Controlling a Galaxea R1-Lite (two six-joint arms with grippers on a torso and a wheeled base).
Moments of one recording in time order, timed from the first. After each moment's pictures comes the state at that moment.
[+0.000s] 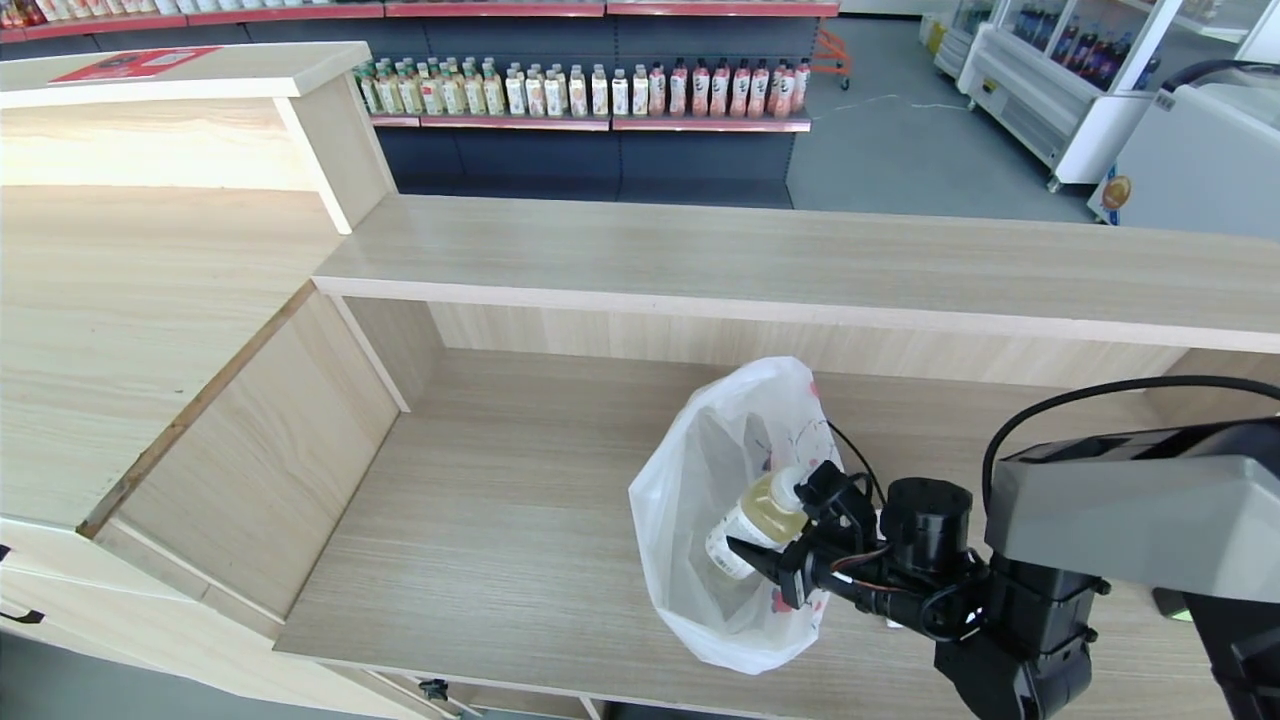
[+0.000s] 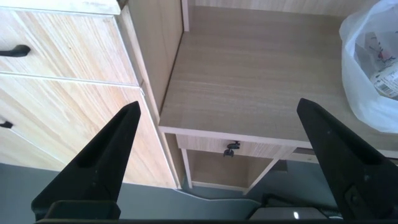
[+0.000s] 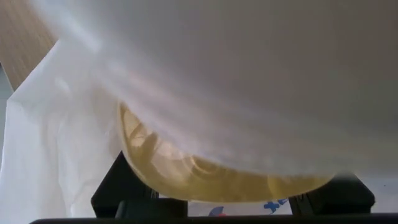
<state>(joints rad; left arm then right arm) 0.00 0.00 0.00 0.00 0.00 0.00 0.42 2.36 -0.57 -1.57 0.37 -0.19</state>
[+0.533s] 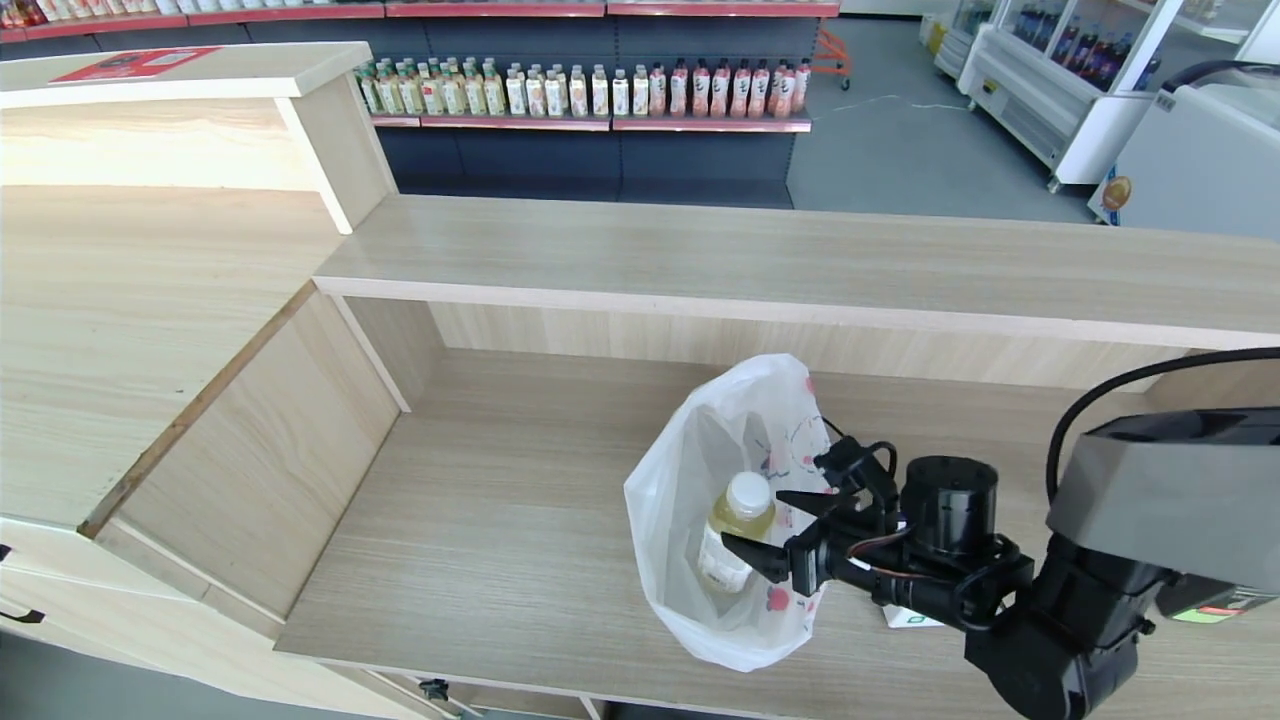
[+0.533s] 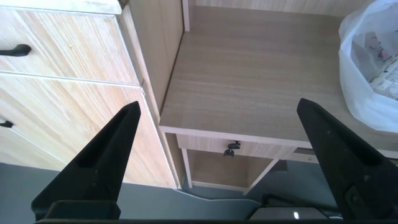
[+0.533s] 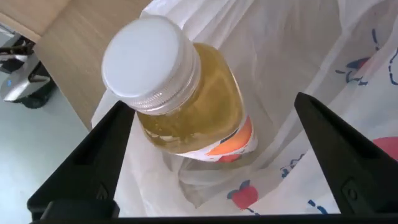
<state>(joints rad) 0.00 0.00 0.00 0.00 0.00 0.00 0.43 2.18 -0.53 -1.40 0.35 0.00</state>
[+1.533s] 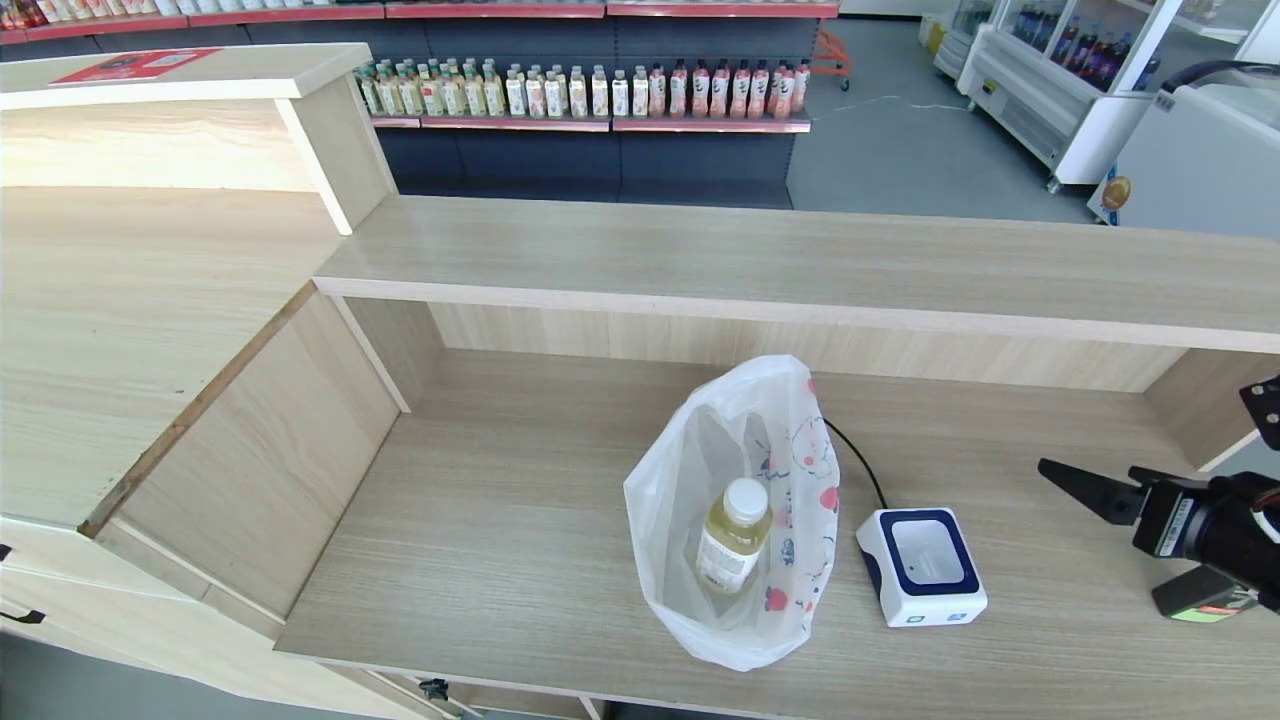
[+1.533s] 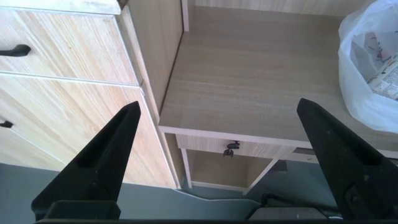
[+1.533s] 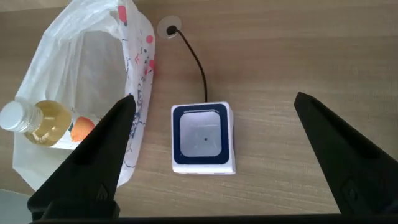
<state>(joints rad) 0.00 0.00 0.00 0.00 0.00 0.00 -0.17 1.41 -0.29 -0.88 0.33 0.07</state>
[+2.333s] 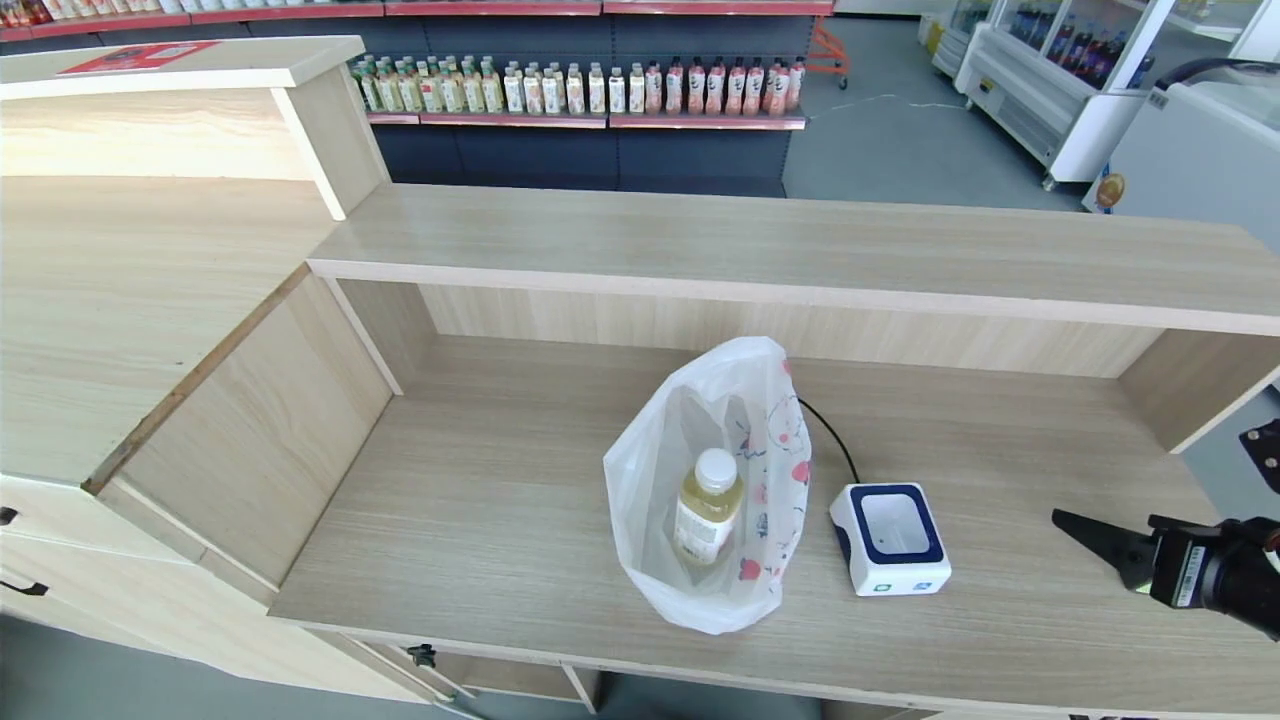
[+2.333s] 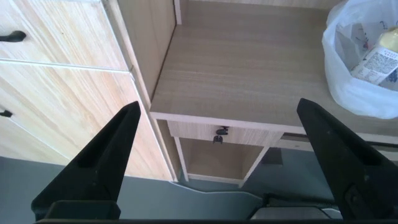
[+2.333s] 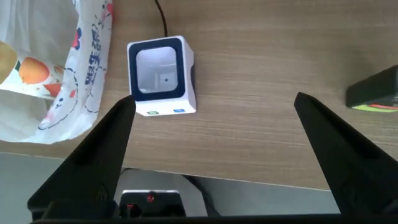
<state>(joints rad) 0.00 0.00 0.00 0.00 0.00 0.01 -0.21 1.37 -0.24 -0.76 0.31 0.00</state>
